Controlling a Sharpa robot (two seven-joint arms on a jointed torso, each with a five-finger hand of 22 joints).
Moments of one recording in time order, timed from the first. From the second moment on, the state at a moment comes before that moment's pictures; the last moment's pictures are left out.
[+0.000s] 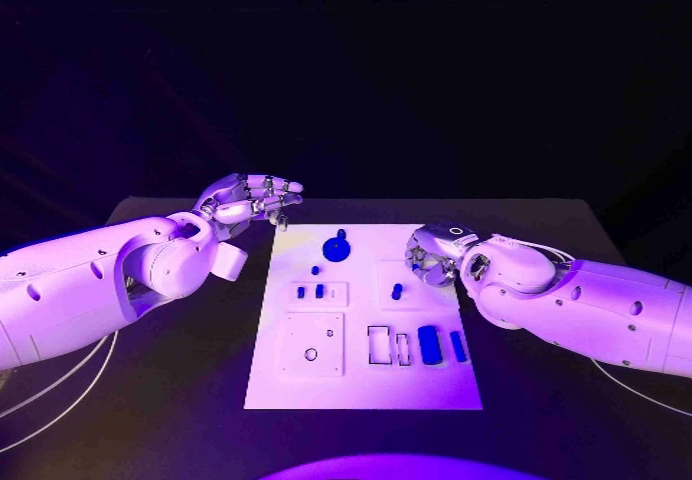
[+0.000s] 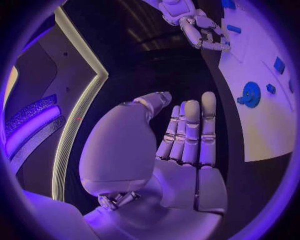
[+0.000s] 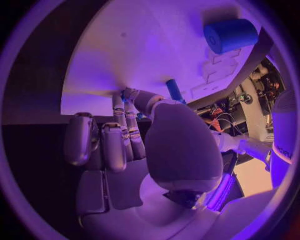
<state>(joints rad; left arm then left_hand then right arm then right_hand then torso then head) 1.19 -0.92 0.00 1.47 -0.15 -0.12 0.31 1.39 -0.24 0.54 0.10 0.31 0.83 0.20 0.30 0.25 0.88 0.13 0.54 0.20 1.01 0.06 1.25 0.46 0.17 0.93 0.16 0.98 0.67 1.19 -0.72 -0.15 1.41 -1.69 -0.31 -0.23 1.36 -0.20 0.65 -0.03 0.17 1.11 0.12 0.27 0.33 1.30 0.08 0.10 0.08 1.47 -0.03 1.40 1.30 0.09 1.39 0.08 1.27 1.29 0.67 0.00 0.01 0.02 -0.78</state>
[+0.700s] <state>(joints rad) 1.19 -0.92 0.00 1.46 -0.15 -0.12 0.31 1.39 -0.24 0.54 0.10 0.31 0.83 0.20 0.30 0.25 0.88 0.14 0.54 0.19 1.01 0.06 1.24 0.46 0.17 0.93 0.16 0.98 0.67 1.21 -0.80 -0.15 1.52 -1.70 -0.40 -0.24 1.36 -0.19 0.65 -0.04 0.17 1.12 0.11 0.28 0.33 1.30 0.09 0.09 0.08 1.47 -0.03 1.41 1.30 0.09 1.39 0.08 1.28 1.30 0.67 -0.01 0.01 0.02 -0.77</state>
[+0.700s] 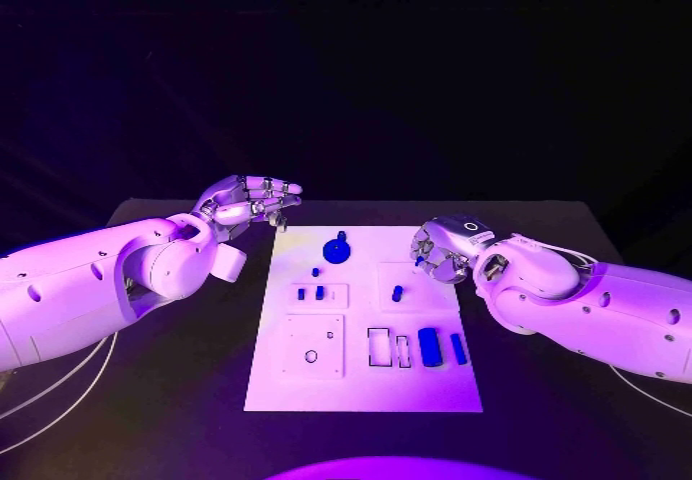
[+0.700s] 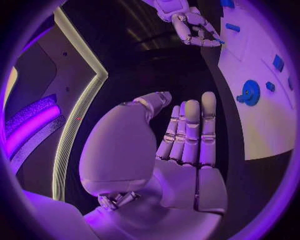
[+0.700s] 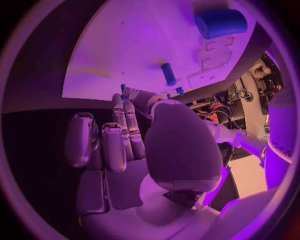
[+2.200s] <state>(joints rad) 1.19 -0.88 0.00 1.45 -0.15 -0.13 0.31 1.39 -0.23 0.54 0.10 0.31 0.83 0.20 0.30 0.25 0.88 0.14 0.54 0.19 1.00 0.07 1.24 0.46 0.17 0.93 0.16 0.98 0.67 1.10 -0.61 -0.16 1.64 -1.60 -0.40 -0.15 1.36 -0.19 0.66 -0.04 0.17 1.12 0.11 0.28 0.34 1.30 0.09 0.09 0.10 1.47 -0.03 1.41 1.30 0.09 1.40 0.07 1.28 1.30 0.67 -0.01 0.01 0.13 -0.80</state>
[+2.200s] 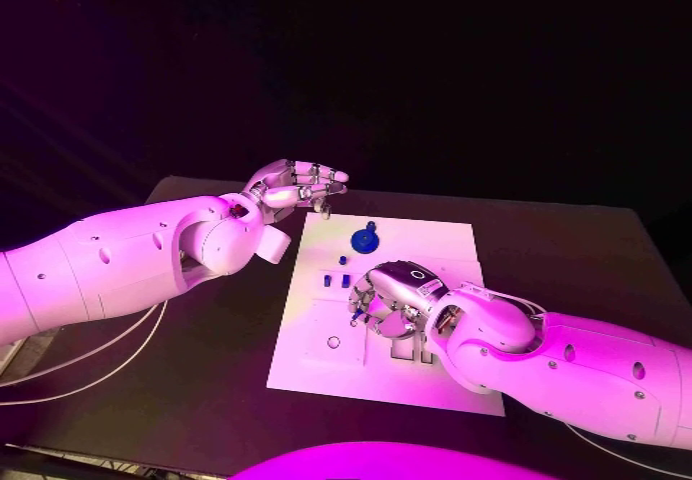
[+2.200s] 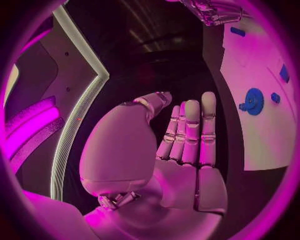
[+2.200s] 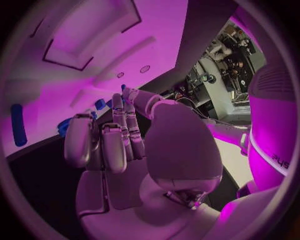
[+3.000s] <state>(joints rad) 1.19 -0.88 0.00 1.45 -0.15 -0.13 0.31 1.39 -0.23 0.54 0.10 0.31 0.83 0.20 0.30 0.25 0.88 0.14 0.54 0.19 1.00 0.07 1.24 0.46 0.17 0.93 0.16 0.97 0.67 1.08 -0.59 -0.17 1.61 -1.61 -0.39 -0.16 1.36 -0.19 0.66 -0.04 0.17 1.12 0.11 0.28 0.34 1.30 0.09 0.09 0.13 1.47 -0.03 1.41 1.30 0.09 1.40 0.07 1.28 1.30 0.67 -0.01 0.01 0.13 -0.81</state>
